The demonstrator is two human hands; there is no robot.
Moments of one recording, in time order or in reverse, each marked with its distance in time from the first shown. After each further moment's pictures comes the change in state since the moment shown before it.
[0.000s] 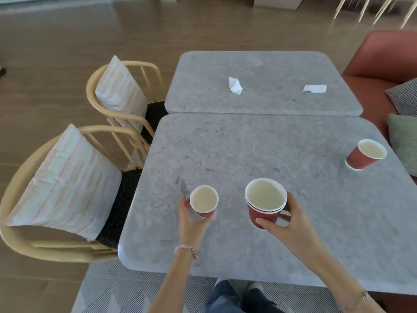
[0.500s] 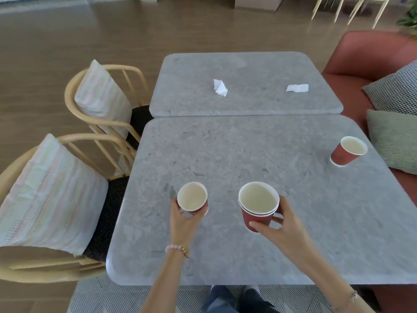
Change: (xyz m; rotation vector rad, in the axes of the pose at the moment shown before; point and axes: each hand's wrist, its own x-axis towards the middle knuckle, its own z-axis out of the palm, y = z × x) left_hand 0.006 0.039 0.003 -0.176 -0.021 0.094; right_hand 0.003 0.012 0.000 0.044 0.045 0.032
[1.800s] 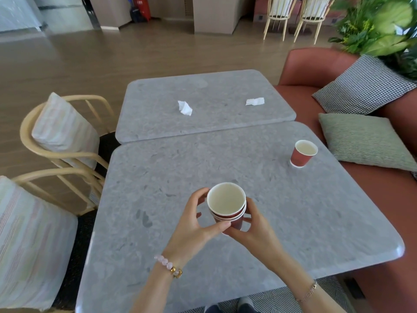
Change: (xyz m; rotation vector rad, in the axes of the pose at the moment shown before) left_hand -0.044 0.105 0.045 0.257 -0.644 0.221; right_hand 0.002 -0.010 -0.006 0.000 0.087 -0.133
